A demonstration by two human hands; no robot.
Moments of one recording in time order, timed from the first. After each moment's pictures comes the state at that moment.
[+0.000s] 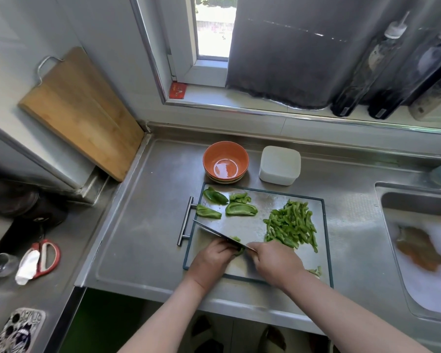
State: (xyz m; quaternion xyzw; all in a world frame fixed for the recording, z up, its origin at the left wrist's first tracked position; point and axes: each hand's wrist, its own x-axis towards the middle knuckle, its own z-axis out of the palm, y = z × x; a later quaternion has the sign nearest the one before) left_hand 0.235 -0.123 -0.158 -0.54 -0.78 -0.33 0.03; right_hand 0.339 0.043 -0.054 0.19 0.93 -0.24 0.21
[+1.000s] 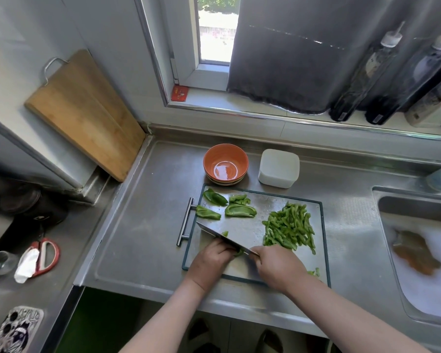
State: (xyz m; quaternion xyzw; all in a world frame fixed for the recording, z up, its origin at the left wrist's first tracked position) left_hand 0.238 -0.123 -0.157 -0.54 -0.78 -0.30 0.05; right_hand 0.347 0.042 -0.041 0.21 0.92 -0.25 0.24
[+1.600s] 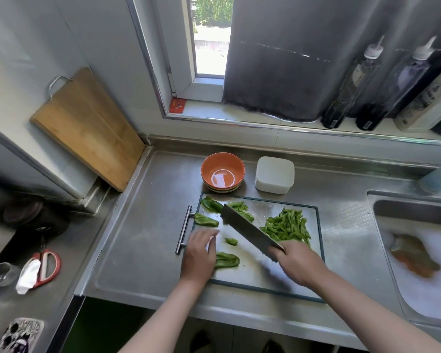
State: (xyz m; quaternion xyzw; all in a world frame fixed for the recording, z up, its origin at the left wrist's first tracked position) left_hand 0.227 -0.123 -0.116 -0.30 -0.86 -0.41 0.02; right_hand 0.364 0.086 -0.021 0.32 0.86 -0.34 0.19
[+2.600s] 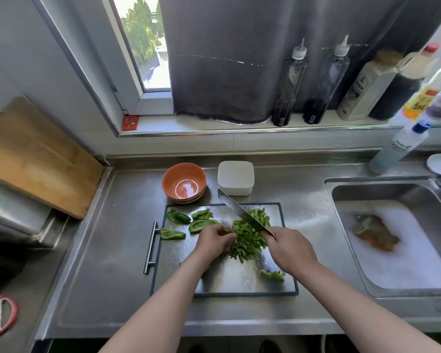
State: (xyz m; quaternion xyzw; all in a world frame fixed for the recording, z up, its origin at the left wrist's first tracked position) left_hand 0.233 0.008 -0.095 -0.14 -0.76 -0.49 -0.41; right_hand 0.396 0.133 -0.019 0.38 0.88 -0.27 0.05
